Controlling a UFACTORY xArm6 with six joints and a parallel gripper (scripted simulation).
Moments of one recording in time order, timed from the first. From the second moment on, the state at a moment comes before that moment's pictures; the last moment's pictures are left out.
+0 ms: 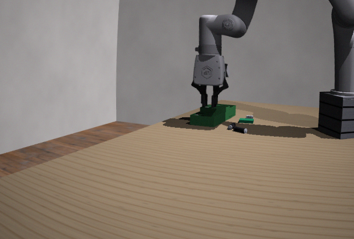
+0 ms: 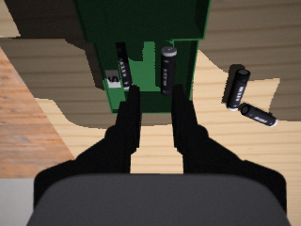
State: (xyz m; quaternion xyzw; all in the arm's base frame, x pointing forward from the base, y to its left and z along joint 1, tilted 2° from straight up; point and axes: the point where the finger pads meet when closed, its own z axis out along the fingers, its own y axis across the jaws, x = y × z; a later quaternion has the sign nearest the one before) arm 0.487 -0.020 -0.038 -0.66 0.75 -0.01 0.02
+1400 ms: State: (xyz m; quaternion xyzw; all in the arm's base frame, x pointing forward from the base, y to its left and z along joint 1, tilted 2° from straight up) arm 0.366 0.071 -0.022 -0.93 0.36 -0.02 0.00
